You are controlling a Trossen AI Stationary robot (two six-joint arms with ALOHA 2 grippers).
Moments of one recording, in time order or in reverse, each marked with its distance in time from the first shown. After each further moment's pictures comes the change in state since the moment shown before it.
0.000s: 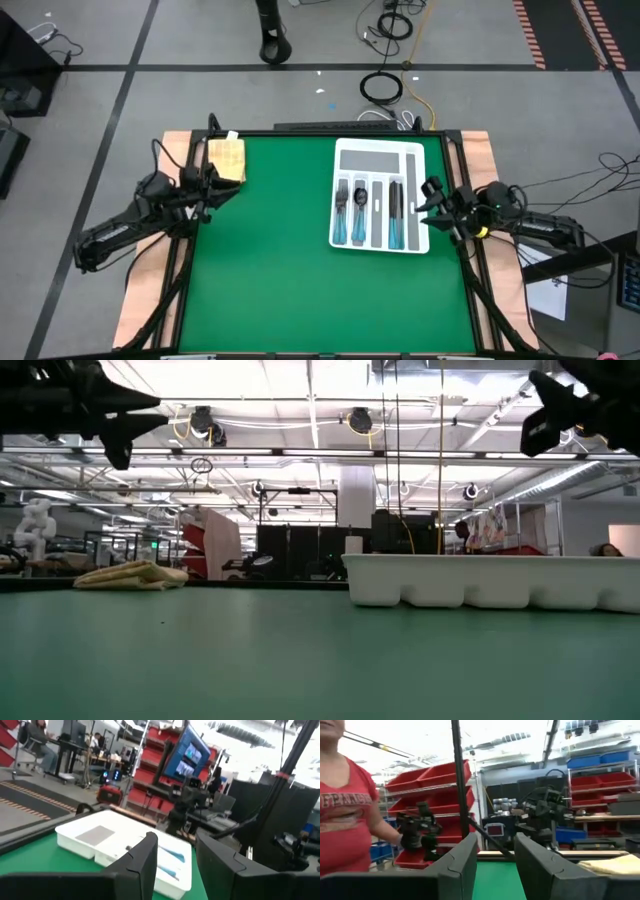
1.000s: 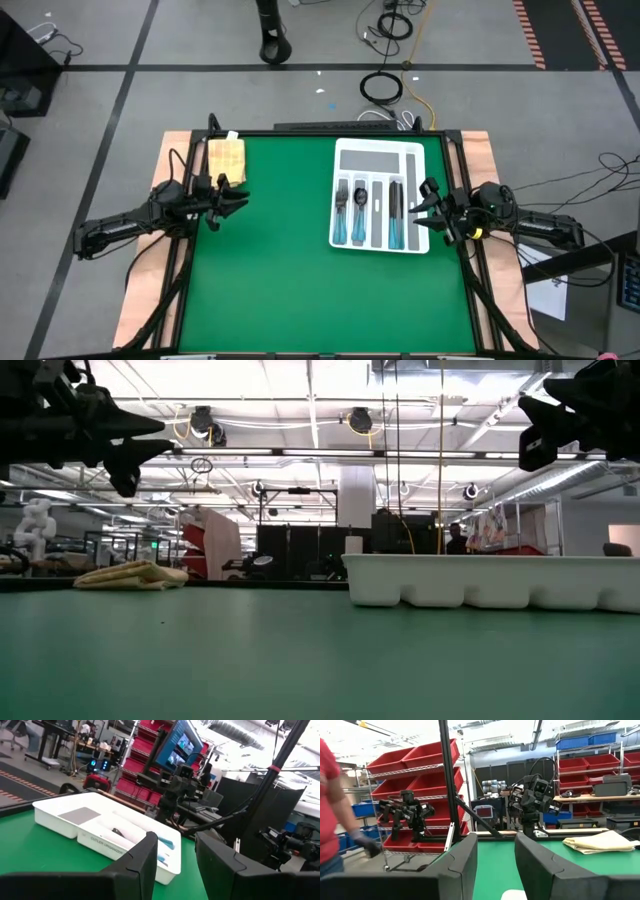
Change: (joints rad) left arm -0.162 0.000 -0.165 0.153 -0.096 -0.057; right arm 0.028 -0.013 0.002 -0.152 0.063 -0.089
